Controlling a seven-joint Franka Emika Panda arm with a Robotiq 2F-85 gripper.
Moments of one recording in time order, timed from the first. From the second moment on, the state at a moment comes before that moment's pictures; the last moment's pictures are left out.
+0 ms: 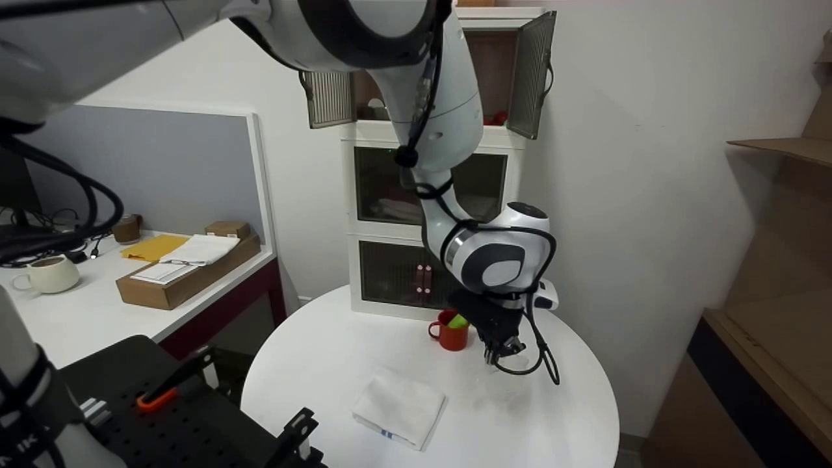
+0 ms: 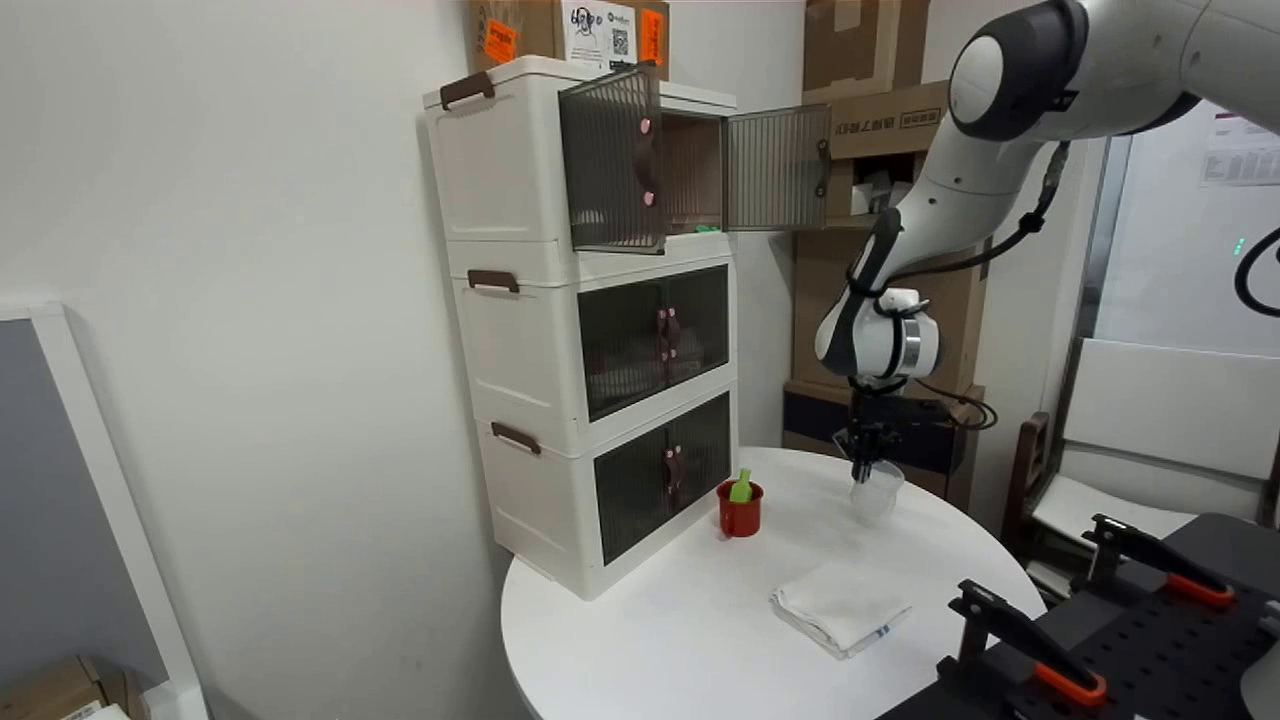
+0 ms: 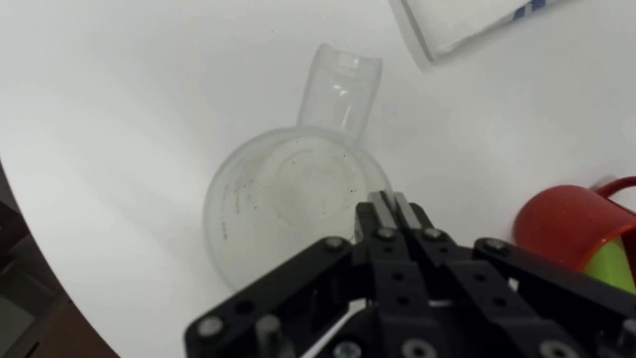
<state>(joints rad) -0.34 1.02 -0.02 -1.68 0.21 2.72 -0.18</state>
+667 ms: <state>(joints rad) -0.27 1.19 -0.08 -1.52 0.12 2.62 -0.13</state>
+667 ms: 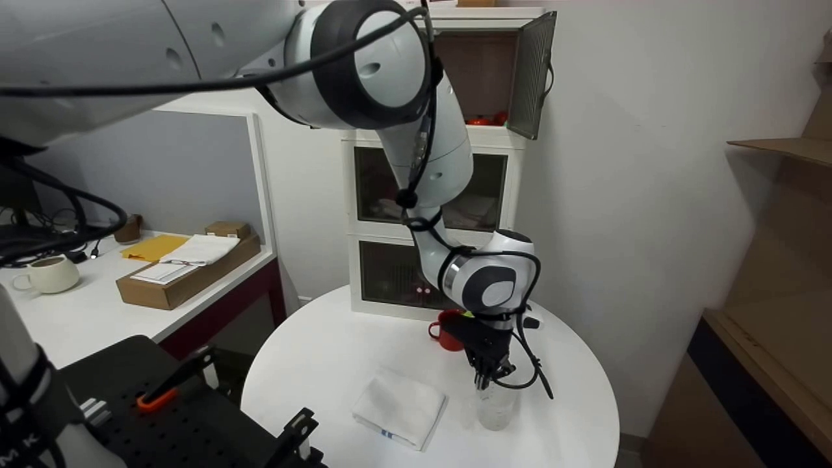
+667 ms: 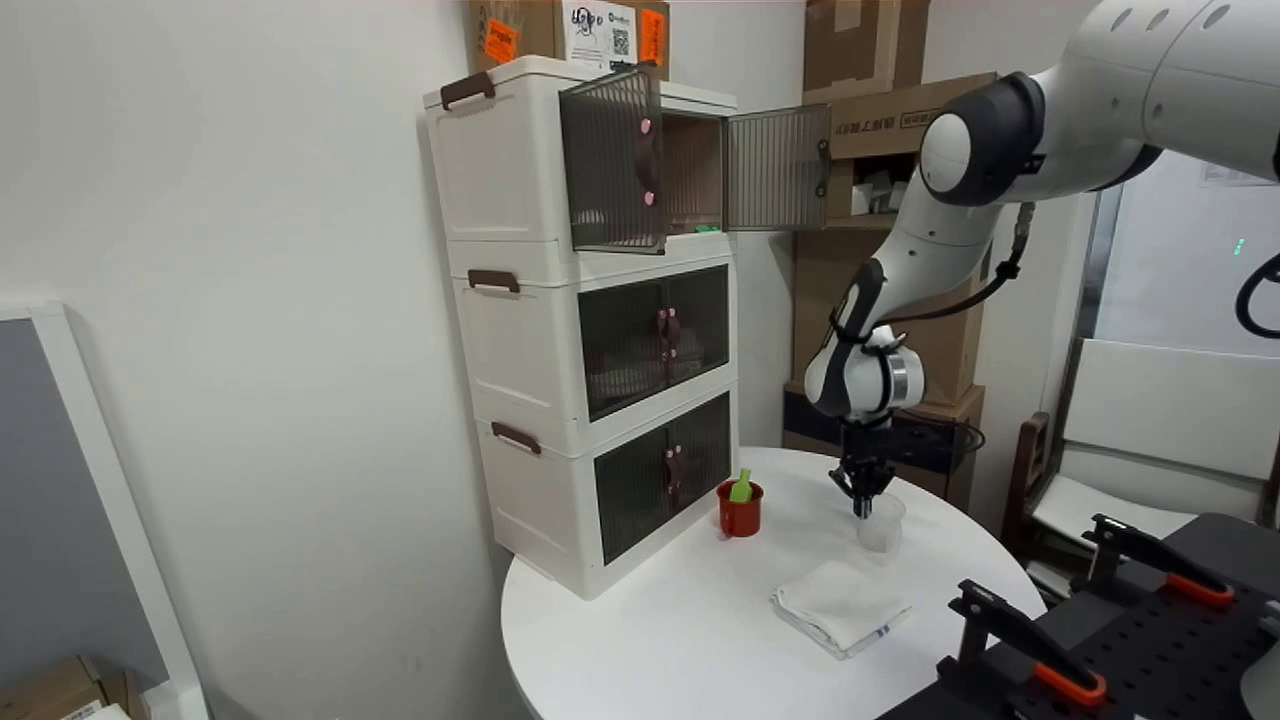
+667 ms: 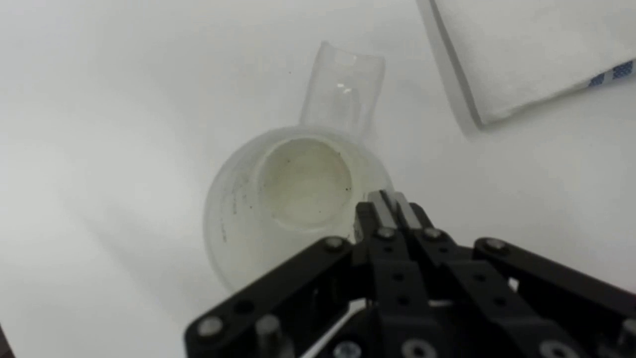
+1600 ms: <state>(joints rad) -0.29 1.09 -0.05 -1.47 0.11 2.59 -0.13</state>
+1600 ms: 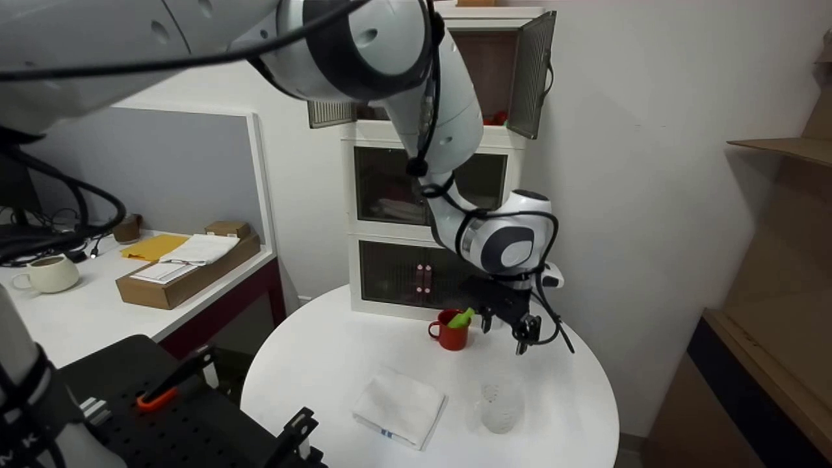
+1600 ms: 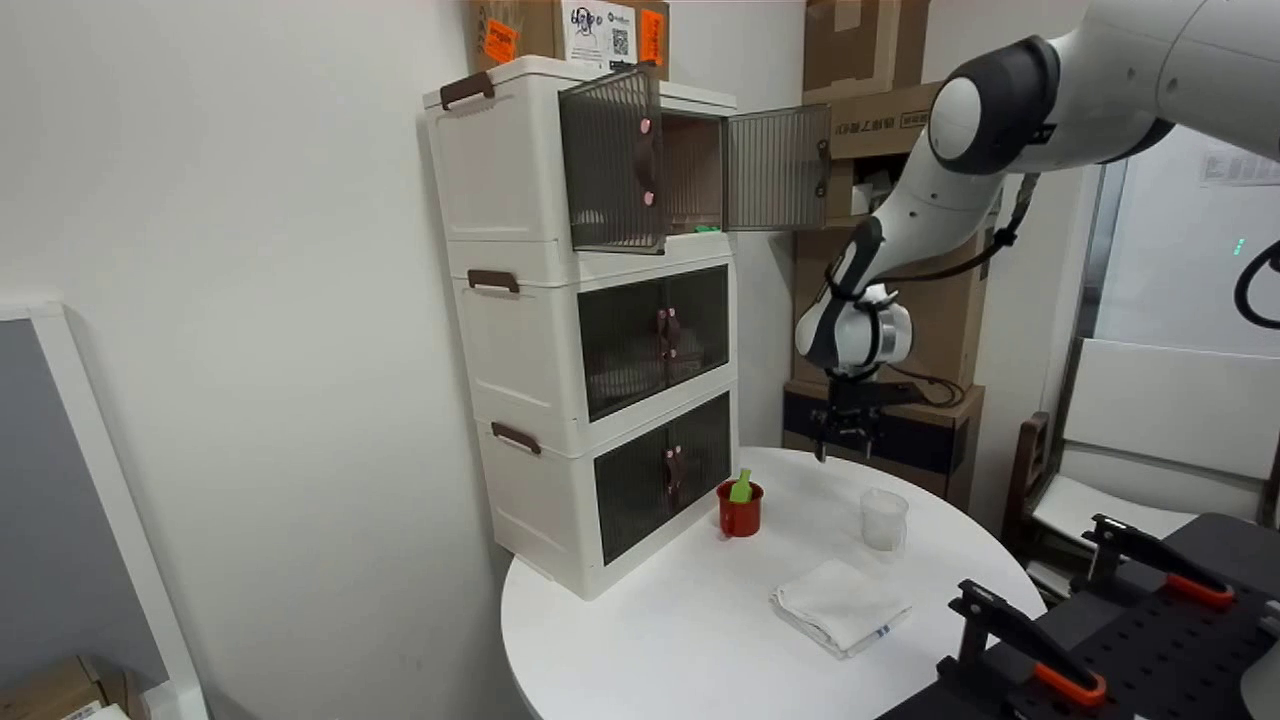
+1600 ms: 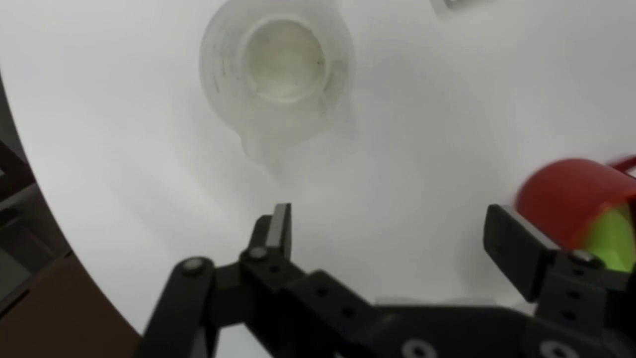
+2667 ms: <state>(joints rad) -0.36 0.27 0.10 -1.75 0.28 1.88 -0.49</state>
